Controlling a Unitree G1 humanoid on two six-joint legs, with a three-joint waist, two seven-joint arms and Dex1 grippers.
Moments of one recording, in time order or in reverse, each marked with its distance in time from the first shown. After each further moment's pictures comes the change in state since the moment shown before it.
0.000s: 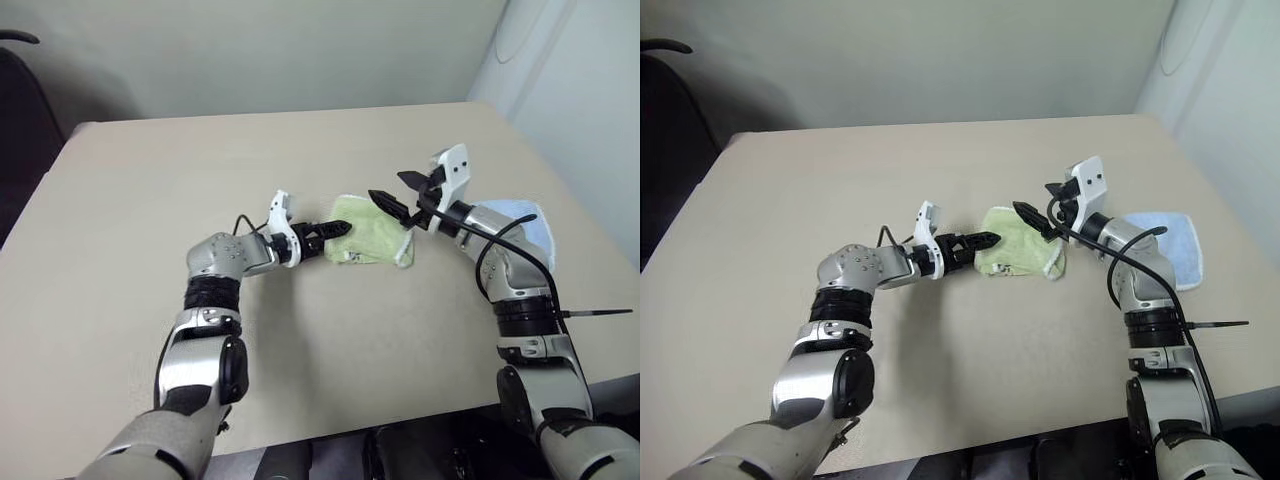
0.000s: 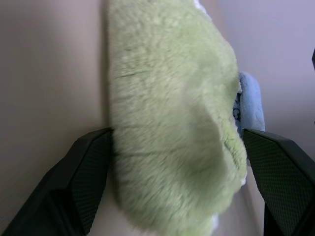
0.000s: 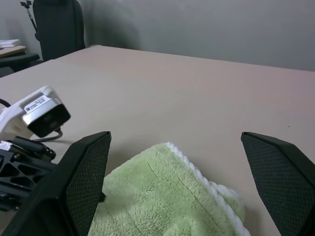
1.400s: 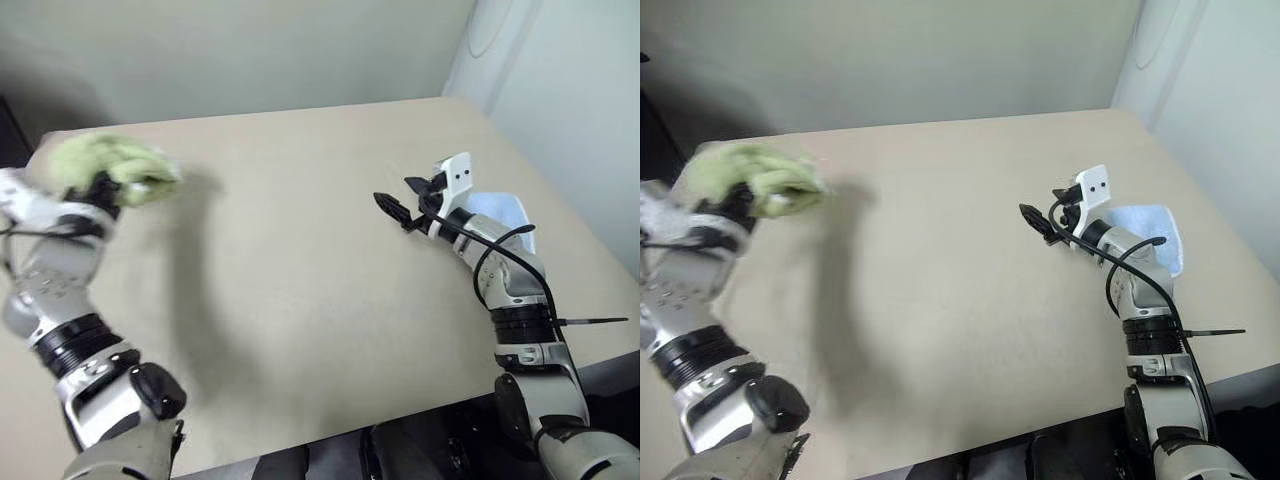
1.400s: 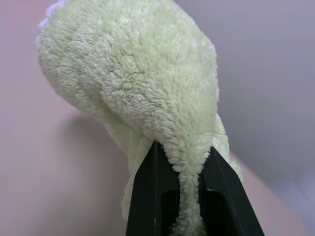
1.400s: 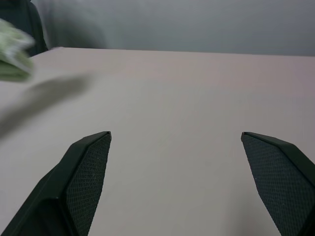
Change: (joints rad) left arm 0.287 0.346 0.702 -0.449 -0.147 -0.369 0.504; right arm 0.015 0.025 -0.008 0.025 0.002 -0.022 -0.059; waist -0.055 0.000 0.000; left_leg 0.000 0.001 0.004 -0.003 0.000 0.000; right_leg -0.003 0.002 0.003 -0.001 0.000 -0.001
